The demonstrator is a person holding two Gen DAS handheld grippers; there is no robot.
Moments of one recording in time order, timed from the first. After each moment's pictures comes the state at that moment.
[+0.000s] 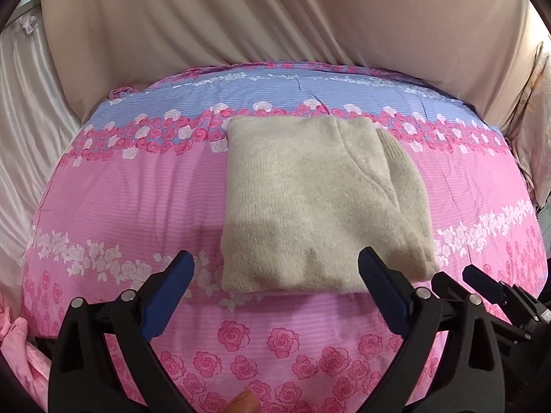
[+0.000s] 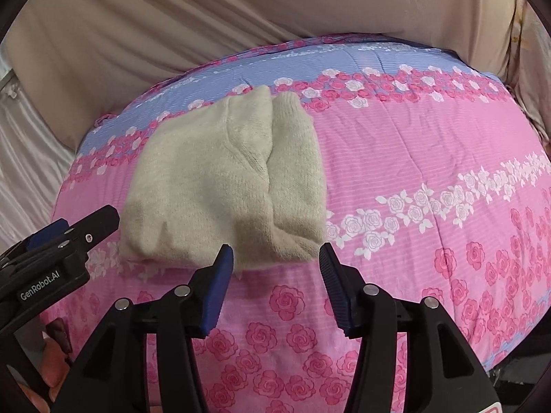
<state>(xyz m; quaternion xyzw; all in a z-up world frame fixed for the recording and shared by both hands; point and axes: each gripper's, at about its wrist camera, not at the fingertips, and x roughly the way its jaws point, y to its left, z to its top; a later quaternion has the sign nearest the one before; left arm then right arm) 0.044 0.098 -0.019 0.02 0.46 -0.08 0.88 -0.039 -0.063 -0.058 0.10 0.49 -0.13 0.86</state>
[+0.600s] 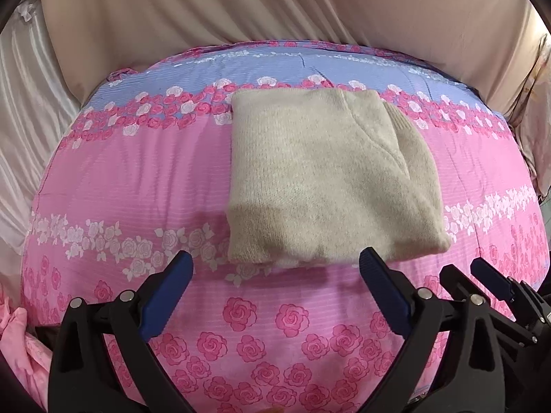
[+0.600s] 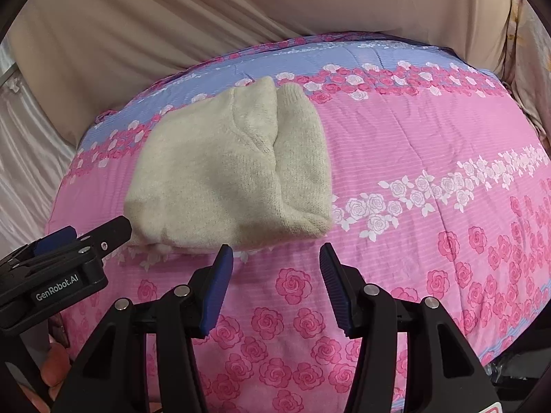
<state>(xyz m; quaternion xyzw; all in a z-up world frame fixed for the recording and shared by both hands) 0.033 0.107 -0.038 0.03 0.49 -0.08 0.87 -0.054 -0.049 -0.067 0.10 0.49 -0.14 0.86</state>
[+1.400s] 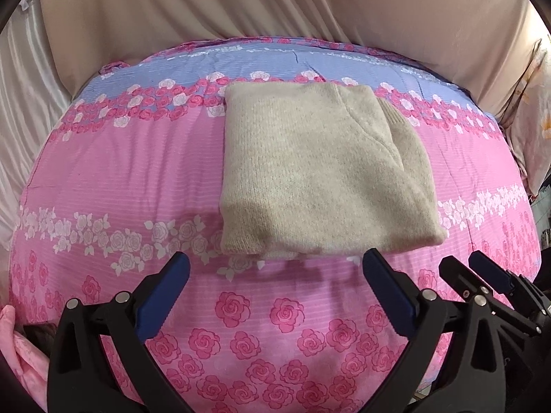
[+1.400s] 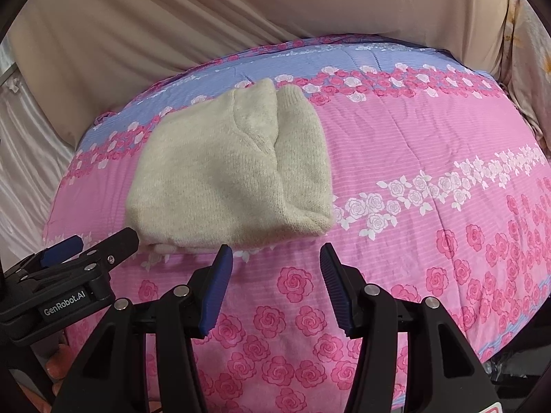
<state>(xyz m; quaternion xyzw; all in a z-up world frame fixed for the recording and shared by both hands) 0.028 0.112 -0.045 0.01 0.49 -0.10 0.86 -0.057 -0.044 -0.065 0.09 0.48 -0.14 0.86</state>
